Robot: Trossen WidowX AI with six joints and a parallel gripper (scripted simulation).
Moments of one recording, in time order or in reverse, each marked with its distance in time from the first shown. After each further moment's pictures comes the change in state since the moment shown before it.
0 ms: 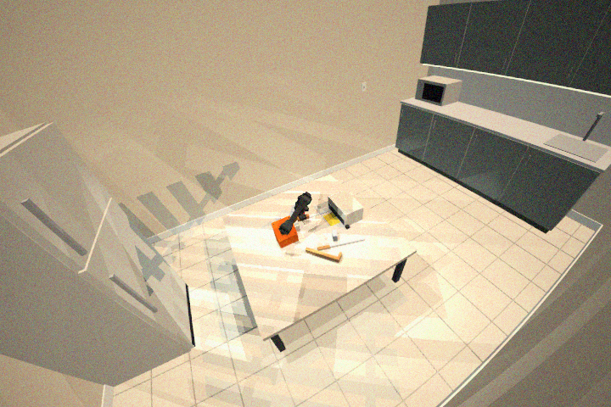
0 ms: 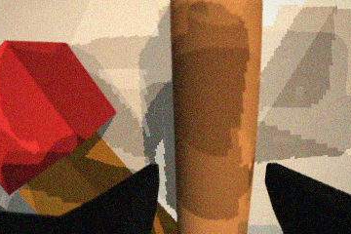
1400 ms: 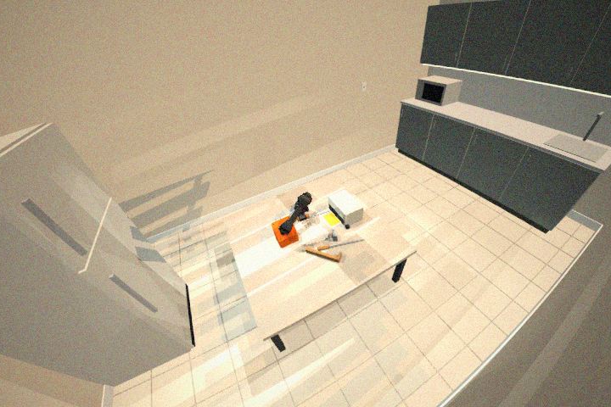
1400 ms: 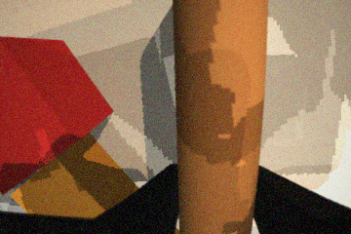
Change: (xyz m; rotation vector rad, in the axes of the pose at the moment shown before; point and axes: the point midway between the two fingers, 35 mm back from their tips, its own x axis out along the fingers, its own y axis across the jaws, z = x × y) arm 0.002 0.000 0.000 0.000 -0.005 0.006
